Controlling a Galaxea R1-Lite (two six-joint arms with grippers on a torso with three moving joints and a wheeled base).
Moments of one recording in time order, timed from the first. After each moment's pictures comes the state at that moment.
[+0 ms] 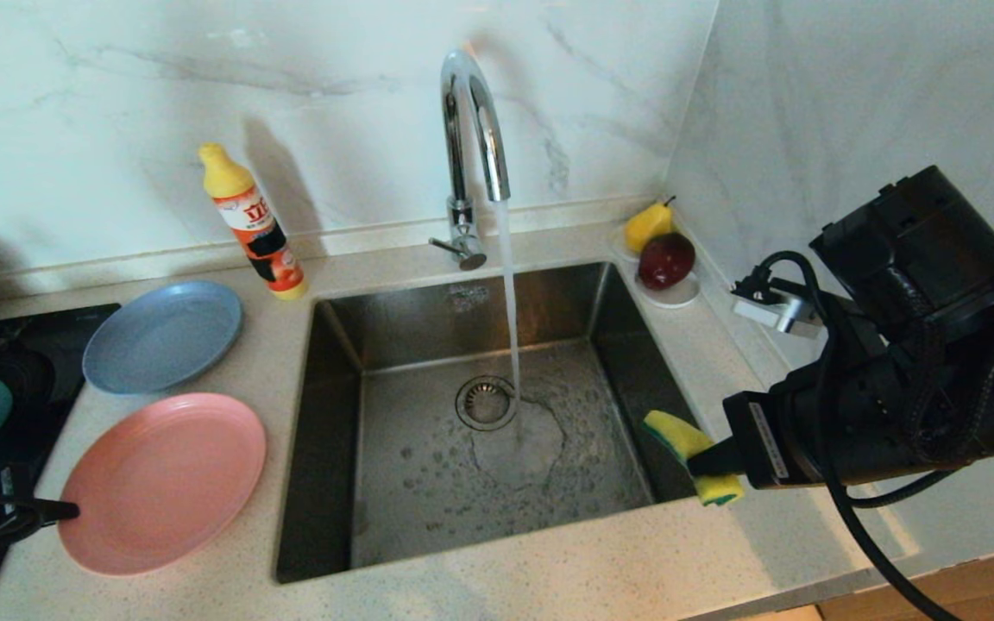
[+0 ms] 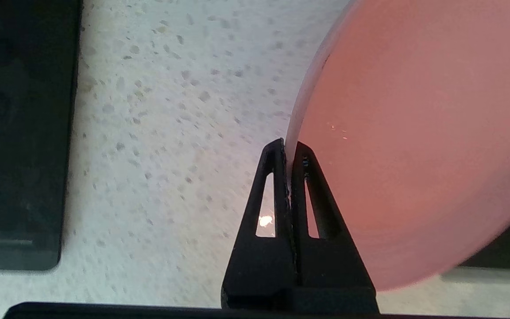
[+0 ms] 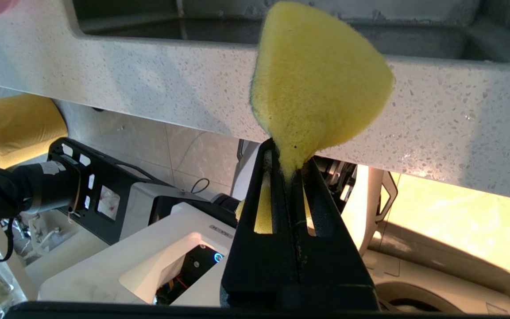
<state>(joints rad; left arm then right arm) 0.73 1.75 -0.86 0.14 -0.54 0.09 0.66 1.56 -1.34 0.61 0.12 0.49</state>
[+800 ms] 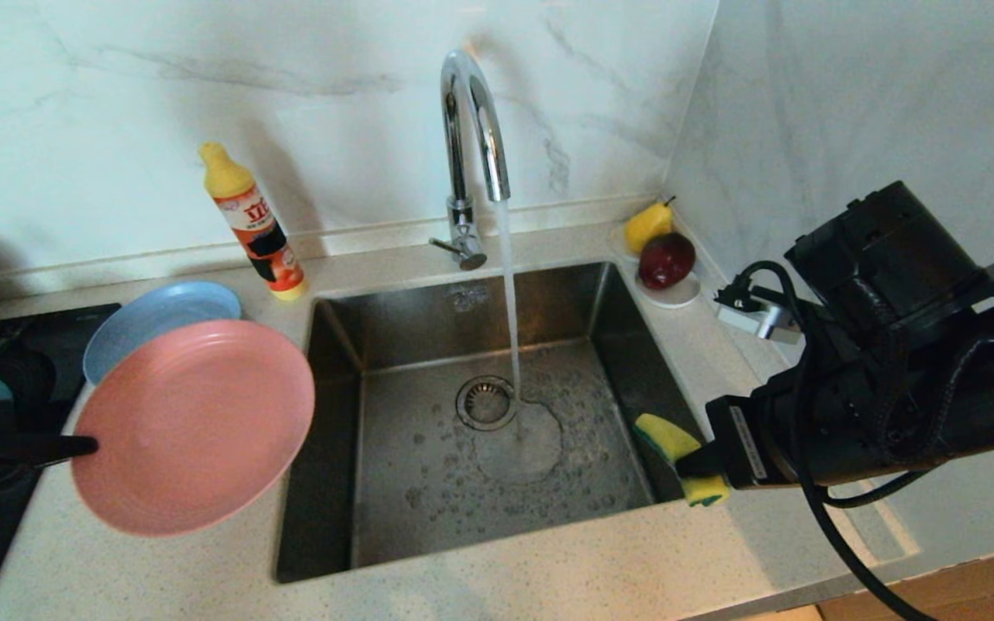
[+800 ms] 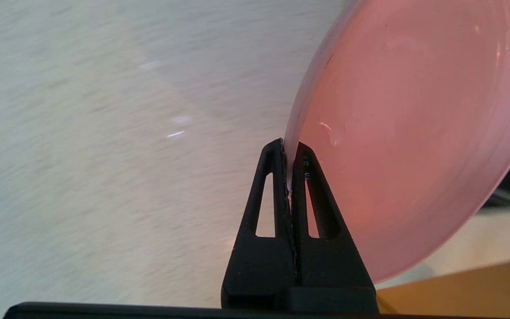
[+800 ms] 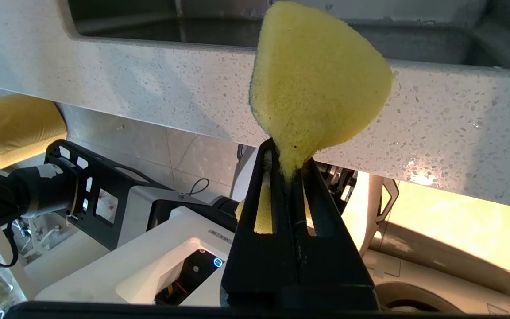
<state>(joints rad) 0.57 1.43 -0.89 0.27 -0.66 -0.03 0.66 1.59 -1.33 0.58 0.12 0.49</state>
